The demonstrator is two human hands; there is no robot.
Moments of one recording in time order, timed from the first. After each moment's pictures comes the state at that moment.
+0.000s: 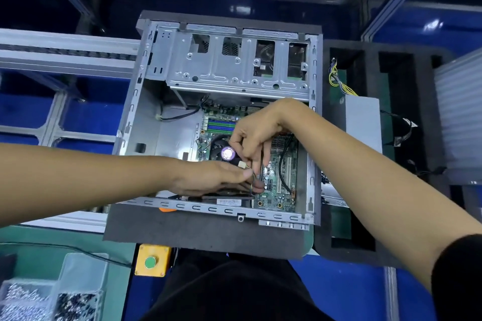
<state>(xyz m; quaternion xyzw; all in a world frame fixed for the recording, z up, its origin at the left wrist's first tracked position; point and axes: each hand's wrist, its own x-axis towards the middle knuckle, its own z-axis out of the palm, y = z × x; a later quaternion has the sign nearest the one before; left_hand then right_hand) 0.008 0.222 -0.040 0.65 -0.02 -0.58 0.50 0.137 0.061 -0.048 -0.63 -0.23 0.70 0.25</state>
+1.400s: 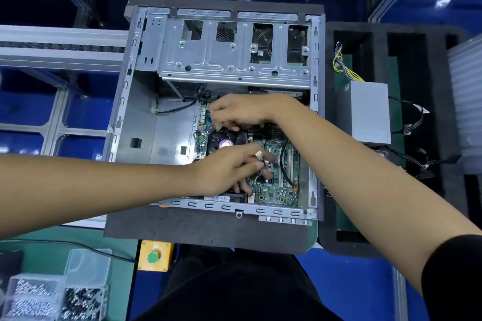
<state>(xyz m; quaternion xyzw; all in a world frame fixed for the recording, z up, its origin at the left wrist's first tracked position) 0.006 0.196 -0.047 0.74 -0.14 -0.42 0.50 0.134 0.079 -0.051 -0.74 -0.26 0.48 0.38</state>
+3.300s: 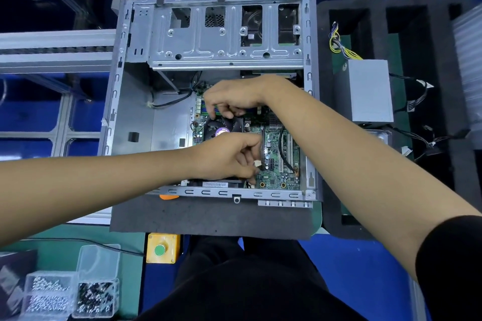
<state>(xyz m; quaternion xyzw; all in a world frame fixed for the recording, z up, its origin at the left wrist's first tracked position) 0.011 0.189 -0.038 0.77 -0.17 -0.43 0.44 0.133 0.076 -0.046 -0.73 -0.26 0.50 0.39</state>
